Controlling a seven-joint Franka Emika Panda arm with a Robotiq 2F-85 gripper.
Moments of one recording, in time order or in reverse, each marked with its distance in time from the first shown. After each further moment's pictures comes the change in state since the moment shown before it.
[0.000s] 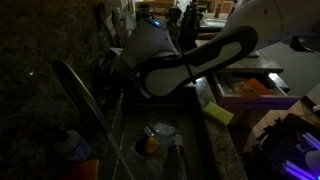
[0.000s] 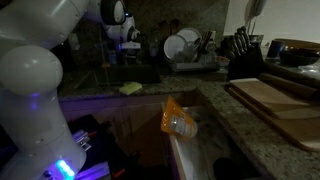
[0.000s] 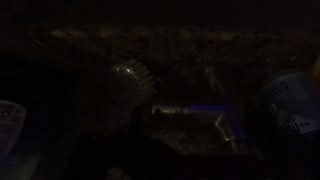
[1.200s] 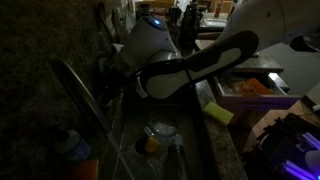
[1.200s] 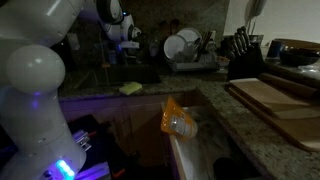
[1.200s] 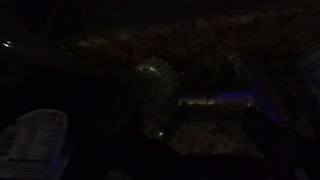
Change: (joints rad) arm 0.075 -0.022 -0.123 0.008 -0.046 0.035 0.260
